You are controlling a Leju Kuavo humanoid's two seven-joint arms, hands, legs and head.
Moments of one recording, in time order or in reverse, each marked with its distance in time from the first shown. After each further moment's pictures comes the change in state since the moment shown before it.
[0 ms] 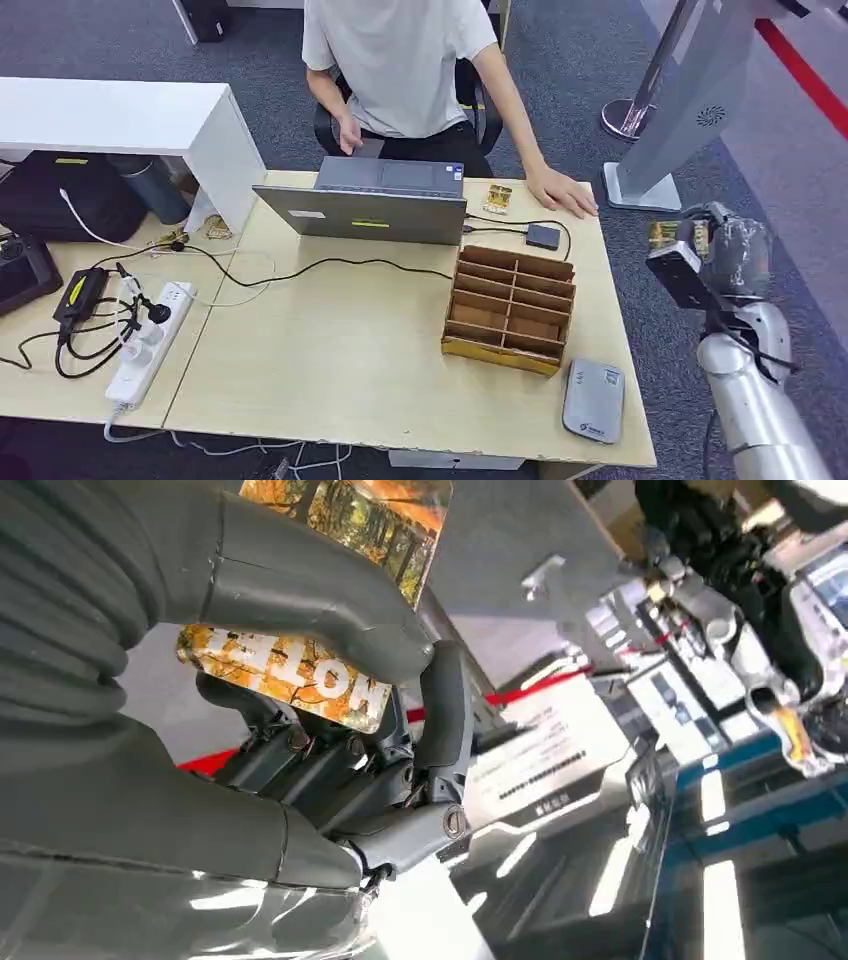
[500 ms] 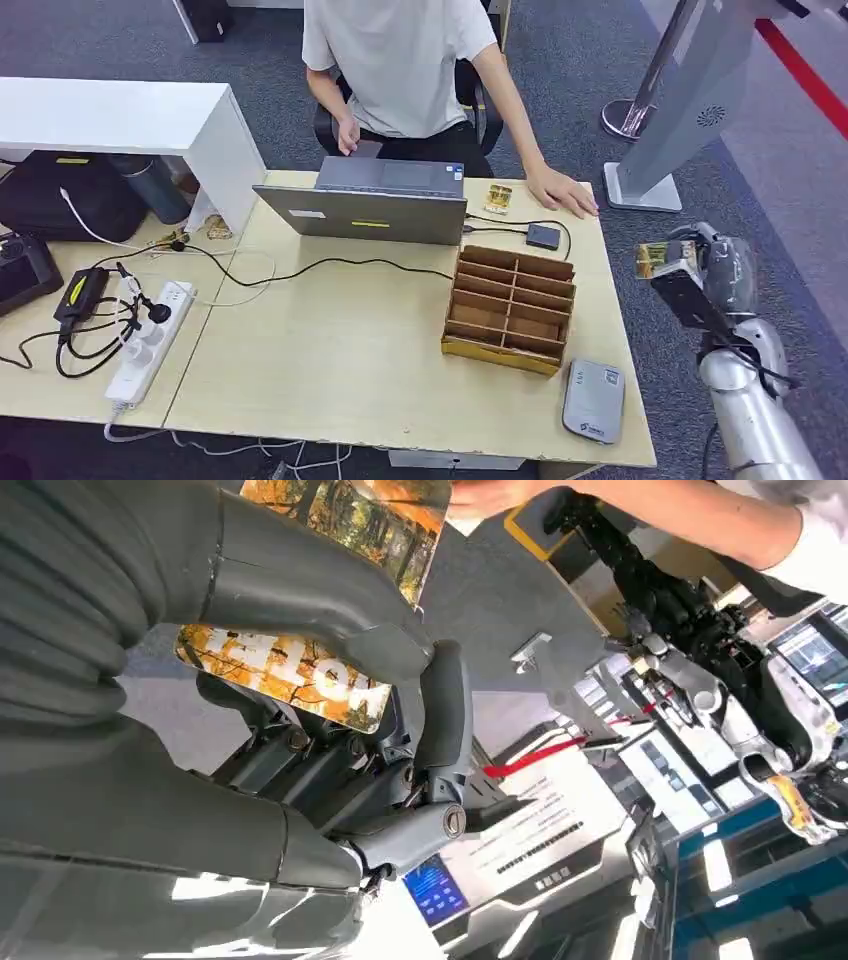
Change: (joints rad) left arm 0.014 0.002 -0.001 0.000 0.022 -0.002 -0.014; right arm 0.063 0.005 -0.025 -0.026 -0.080 0.113 -0.041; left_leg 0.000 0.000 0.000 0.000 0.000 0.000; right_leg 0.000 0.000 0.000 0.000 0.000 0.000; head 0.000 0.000
